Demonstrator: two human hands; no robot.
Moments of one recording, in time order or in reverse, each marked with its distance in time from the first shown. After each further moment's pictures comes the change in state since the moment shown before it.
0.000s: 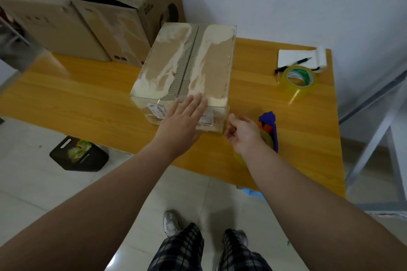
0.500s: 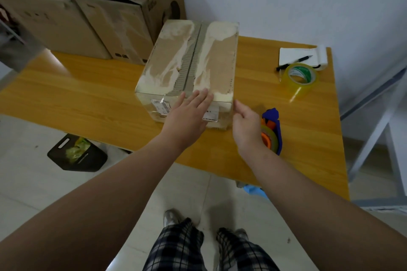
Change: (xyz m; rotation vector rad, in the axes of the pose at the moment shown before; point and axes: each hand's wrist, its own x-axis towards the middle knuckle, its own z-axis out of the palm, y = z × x) left_hand 0.006 -0.001 -0.005 -0.093 0.050 -0.009; right_hand -0.028 0.012 0.006 -0.589 -0.109 -0.650
